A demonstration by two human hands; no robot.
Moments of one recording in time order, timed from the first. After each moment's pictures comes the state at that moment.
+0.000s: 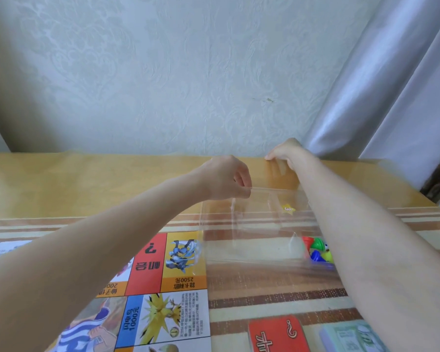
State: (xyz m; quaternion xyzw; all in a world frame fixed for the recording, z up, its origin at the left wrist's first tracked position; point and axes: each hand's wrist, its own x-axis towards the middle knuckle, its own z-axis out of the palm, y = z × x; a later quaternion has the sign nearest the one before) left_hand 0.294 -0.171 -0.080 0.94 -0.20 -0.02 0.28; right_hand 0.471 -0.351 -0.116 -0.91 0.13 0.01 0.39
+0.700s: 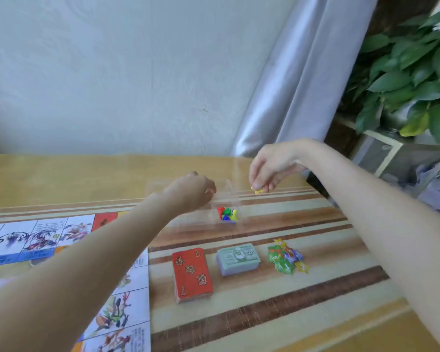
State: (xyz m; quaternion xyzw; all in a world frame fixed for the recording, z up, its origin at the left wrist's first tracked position) left_hand 0.240 -0.233 -0.086 0.96 -0.24 0.03 0.12; right_hand 0.236 -0.425 0.018 -0.92 -0.07 0.29 0.24
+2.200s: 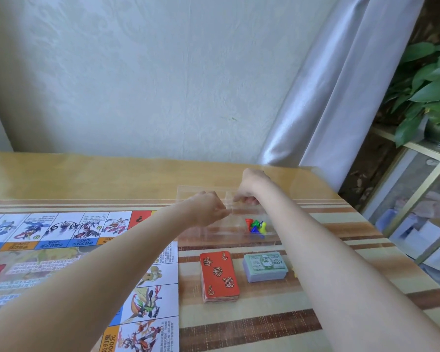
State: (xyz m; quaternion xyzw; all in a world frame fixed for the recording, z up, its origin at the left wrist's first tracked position) left_hand 0.209 -0.205 -0.088 0.96 -0.19 -0.10 0.16; right_hand 0.247 -0.331 -0.046 -0.99 0.05 0.09 0.12
